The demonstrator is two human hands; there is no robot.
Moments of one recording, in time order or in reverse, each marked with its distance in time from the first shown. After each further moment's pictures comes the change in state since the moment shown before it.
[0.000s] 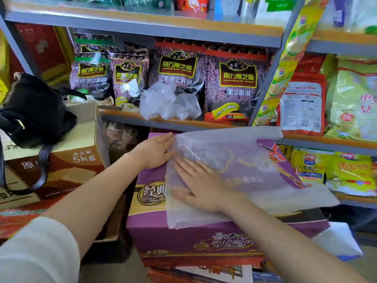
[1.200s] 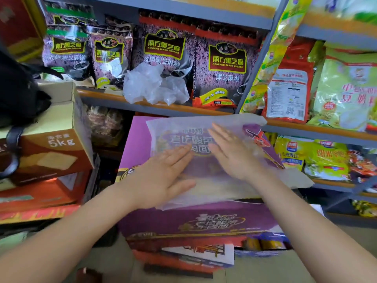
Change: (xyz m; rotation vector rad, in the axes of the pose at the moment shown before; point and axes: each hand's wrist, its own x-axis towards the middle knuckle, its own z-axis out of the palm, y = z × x) left_hand -0.086 0.085 0.014 -0.011 0.104 0.375; right_hand -0.038 0.073 -0.021 0.158 0.238 0.288
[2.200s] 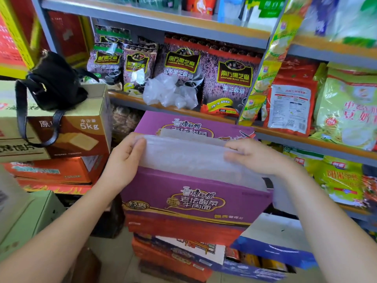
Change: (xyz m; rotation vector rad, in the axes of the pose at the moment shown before) left_hand -0.062 0.048 0.012 -0.600 0.862 -0.438; right_hand -0.084 0.020 -0.071 0.234 -0.240 -0.205
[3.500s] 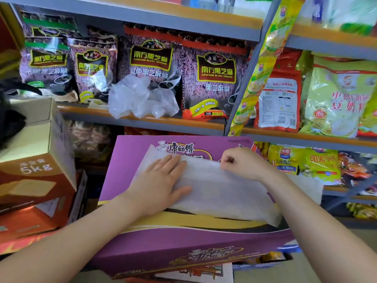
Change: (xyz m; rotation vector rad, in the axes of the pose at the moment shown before) left_hand 0.104 -0.048 0.075 0.694 -0.791 0.384; right_hand 0.105 0.061 0.008 -0.102 0.103 0.392
